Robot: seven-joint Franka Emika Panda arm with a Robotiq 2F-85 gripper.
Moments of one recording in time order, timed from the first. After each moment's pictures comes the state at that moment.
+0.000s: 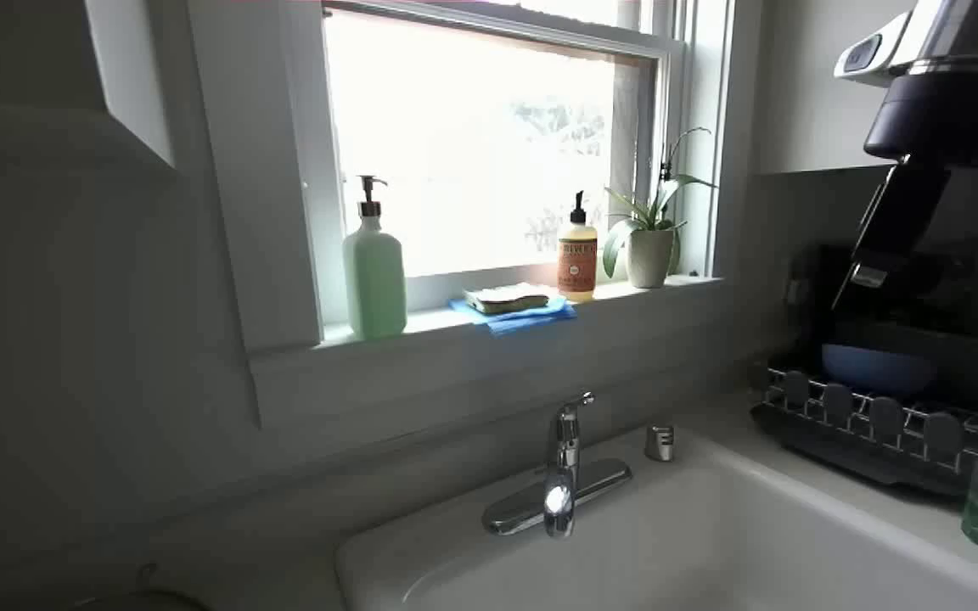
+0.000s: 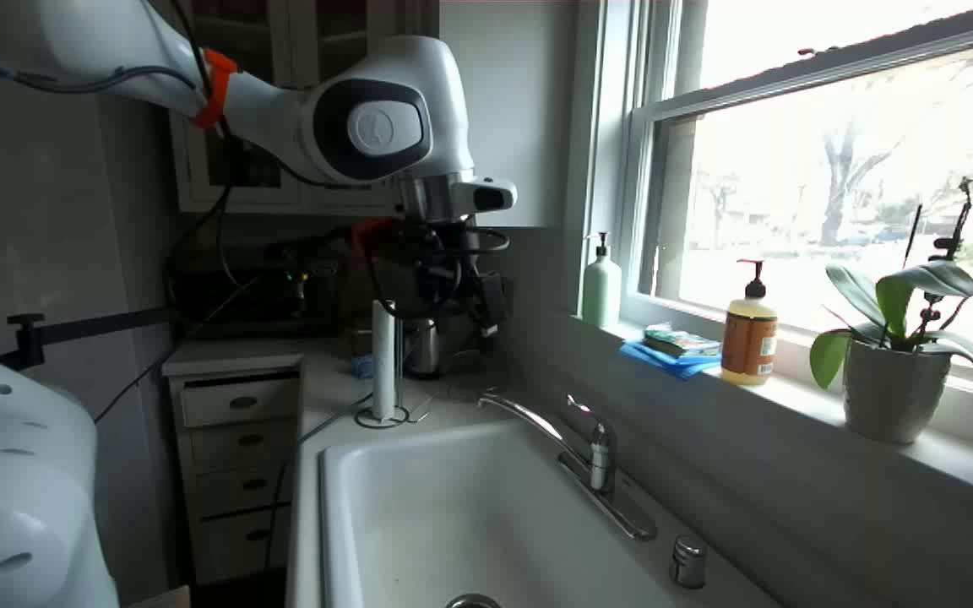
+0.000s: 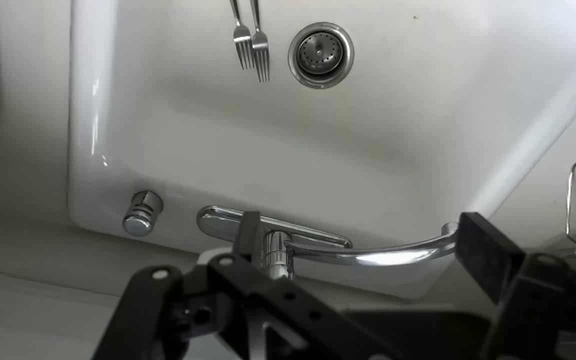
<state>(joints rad) 0.07 -0.62 0.02 -2.47 0.03 2.11 -0.02</state>
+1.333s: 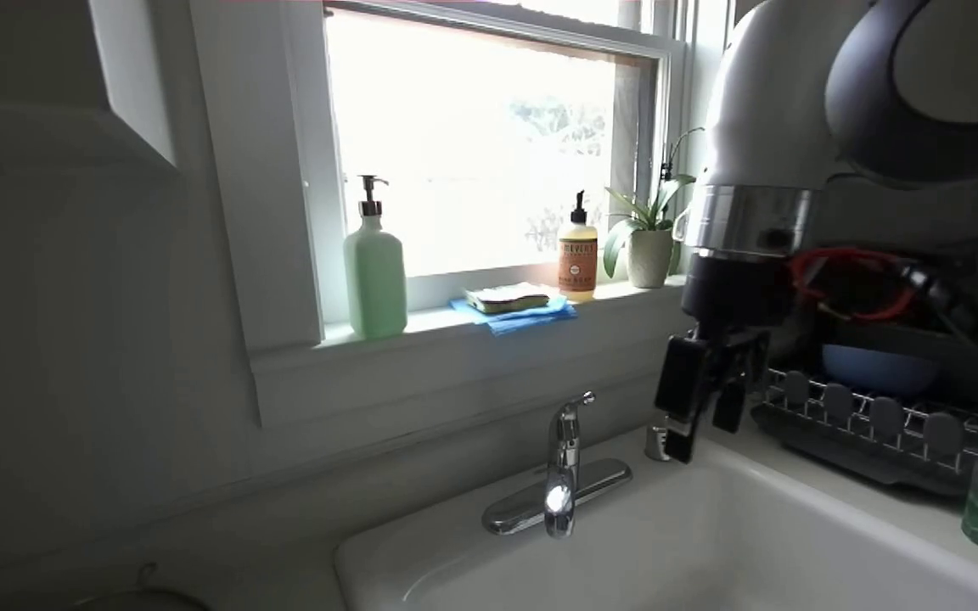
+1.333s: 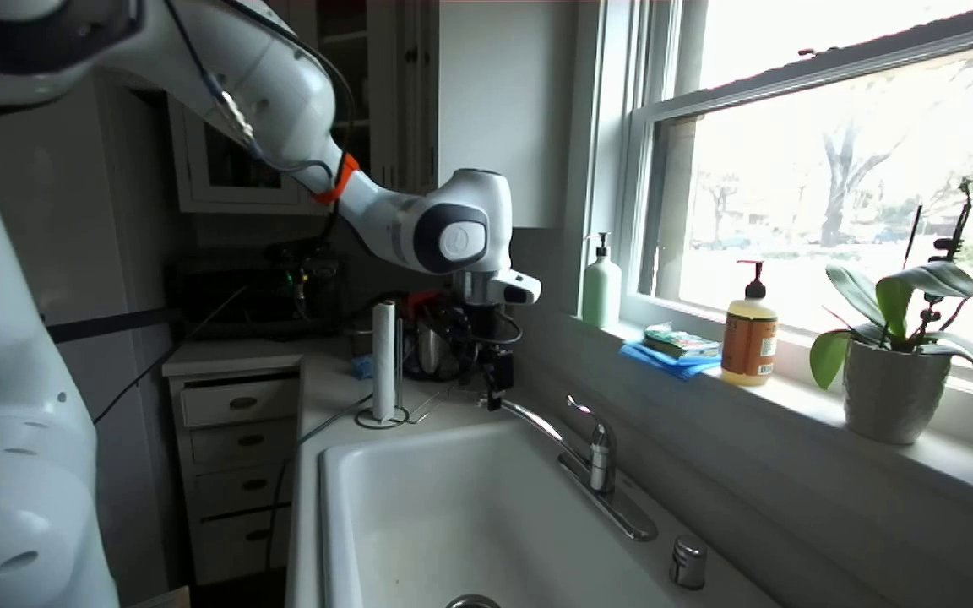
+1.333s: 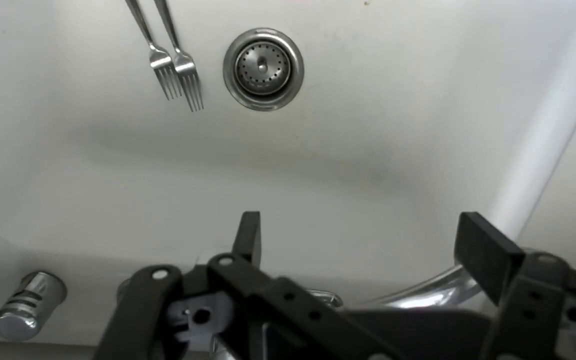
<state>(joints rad) 0.08 -0.13 0.13 -2.29 0.08 2.27 0.22</state>
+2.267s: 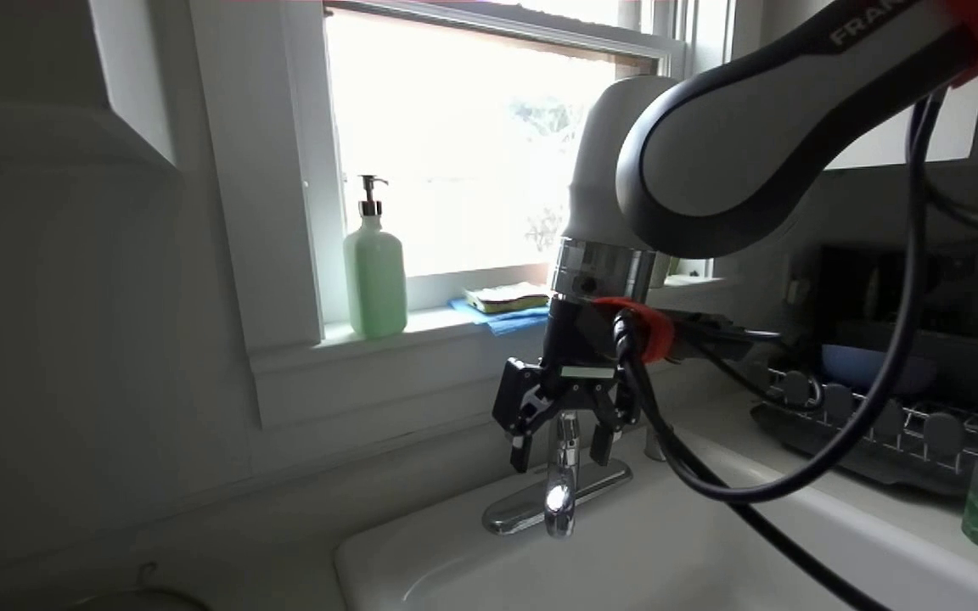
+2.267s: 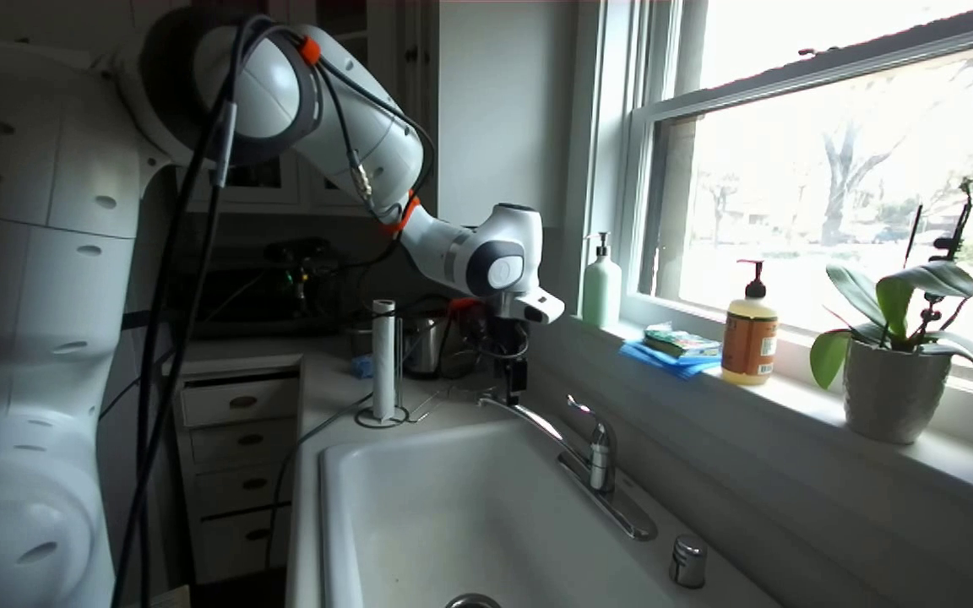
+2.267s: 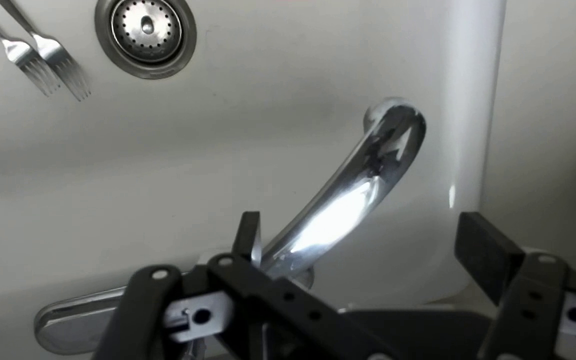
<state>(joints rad) 0.14 0.23 0.13 -1.96 0.11 2.35 0.57</state>
